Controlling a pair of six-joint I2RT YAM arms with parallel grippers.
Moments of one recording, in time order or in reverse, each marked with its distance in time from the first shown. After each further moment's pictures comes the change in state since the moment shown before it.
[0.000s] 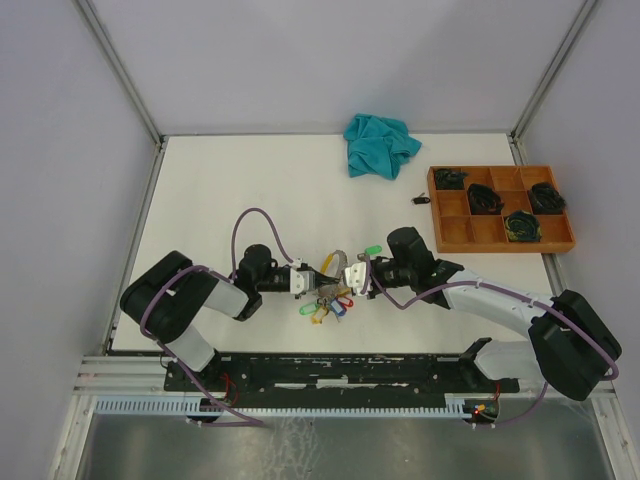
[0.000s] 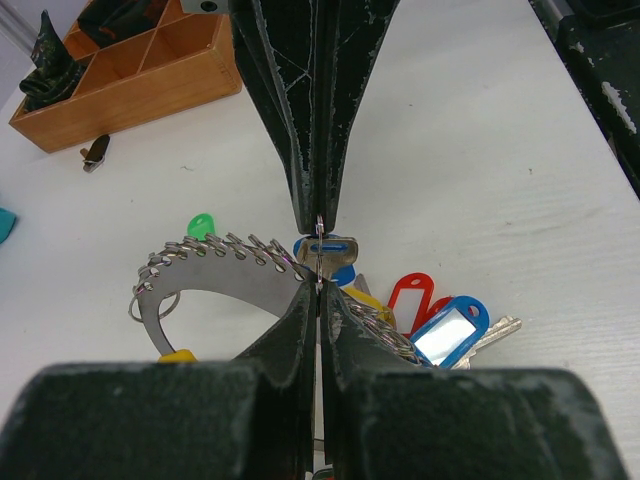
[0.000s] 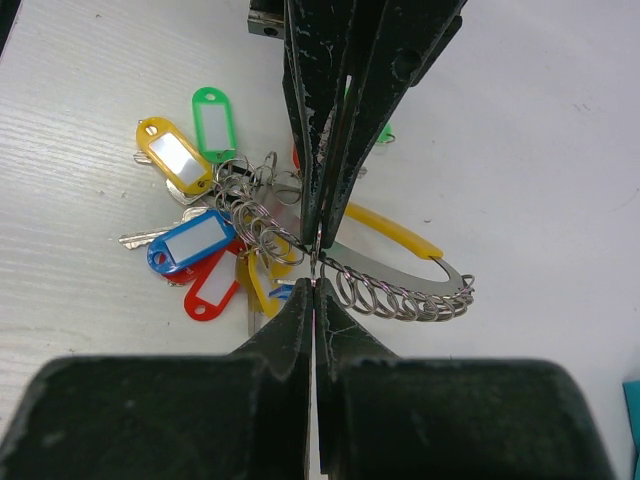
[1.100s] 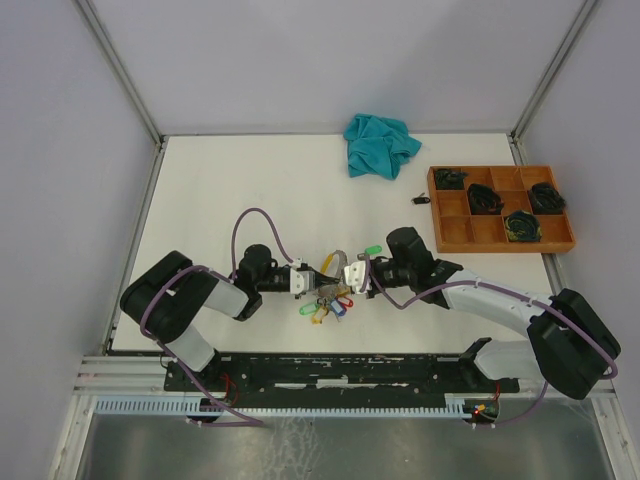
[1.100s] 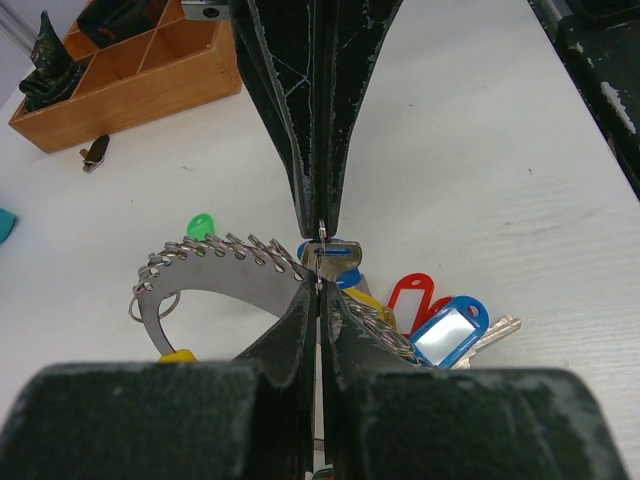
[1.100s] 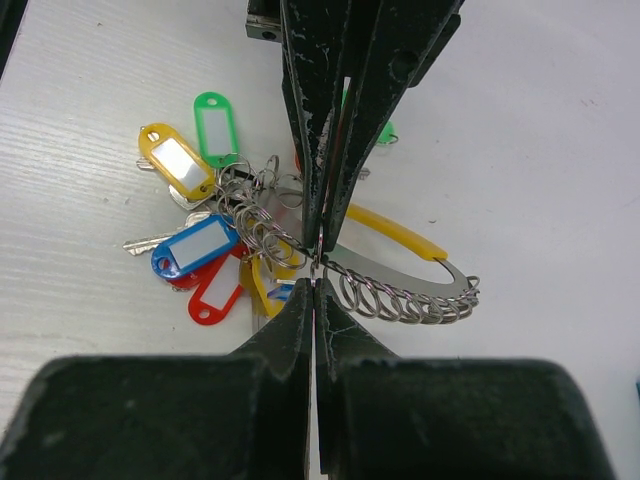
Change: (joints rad) left arm 0.000 0.000 0.000 0.000 0.001 0.000; right arm 0.002 0.007 0.000 0.010 0.000 0.030
